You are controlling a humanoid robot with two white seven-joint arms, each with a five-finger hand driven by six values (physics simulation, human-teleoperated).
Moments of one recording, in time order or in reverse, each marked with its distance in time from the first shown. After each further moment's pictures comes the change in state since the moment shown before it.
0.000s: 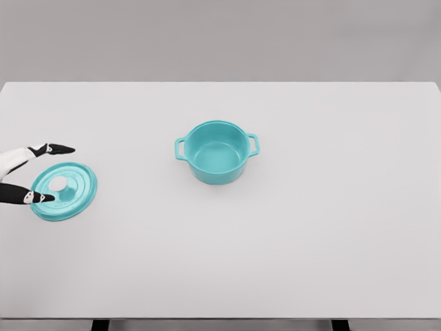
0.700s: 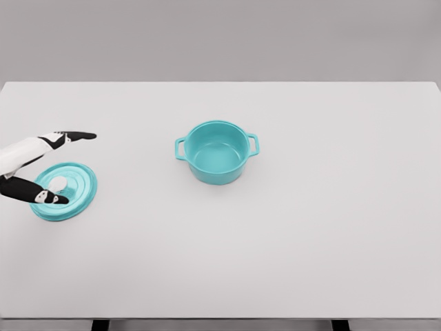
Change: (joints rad) left arm -0.044 0.045 0.012 -0.160 -0.038 -0.042 0.010; right arm 0.000 0.000 0.000 0.000 0.000 0.000 0.000
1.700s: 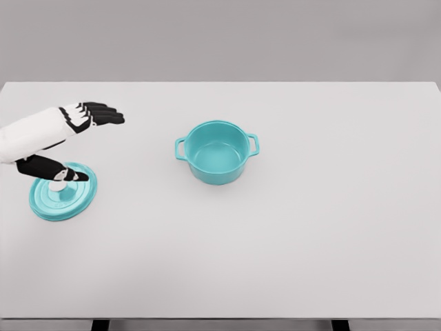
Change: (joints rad) left arm -0.156 -0.097 0.023 -0.040 -0.221 -0.091 0.001; right arm -0.003 0.000 0.001 0.000 0.001 0.000 0.002
